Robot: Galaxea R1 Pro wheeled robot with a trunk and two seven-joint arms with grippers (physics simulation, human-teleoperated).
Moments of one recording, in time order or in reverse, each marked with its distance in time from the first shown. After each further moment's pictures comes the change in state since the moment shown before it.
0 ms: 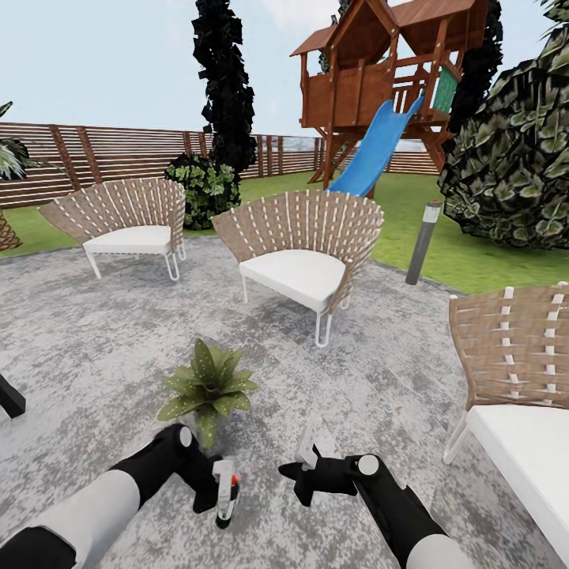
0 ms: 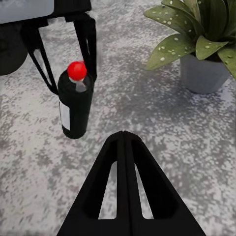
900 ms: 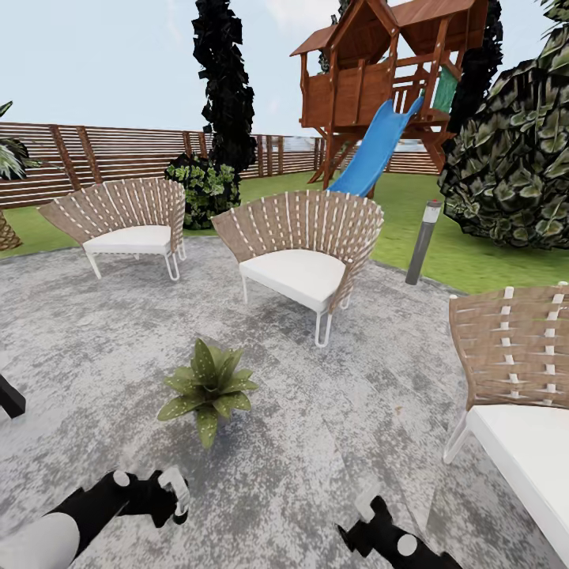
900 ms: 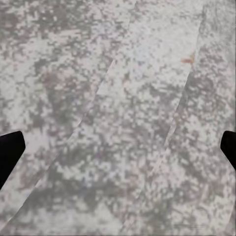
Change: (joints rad) left arm 0.094 0.169 -0.002 0.183 0.483 -0.006 0.476; right arm 0.002 -0.099 -0.012 0.540 0.006 -0.144 -0.730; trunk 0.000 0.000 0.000
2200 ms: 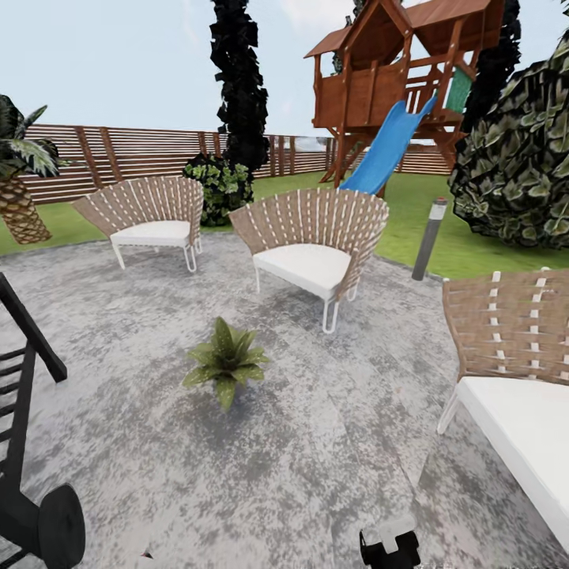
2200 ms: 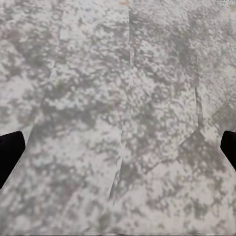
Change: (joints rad) left arm 0.323 -0.065 0.008 0.099 0.533 -0.288 0.495; right arm 0.067 0.033 -0.005 0.152 -0.201 -0.241 -0.415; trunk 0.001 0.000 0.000
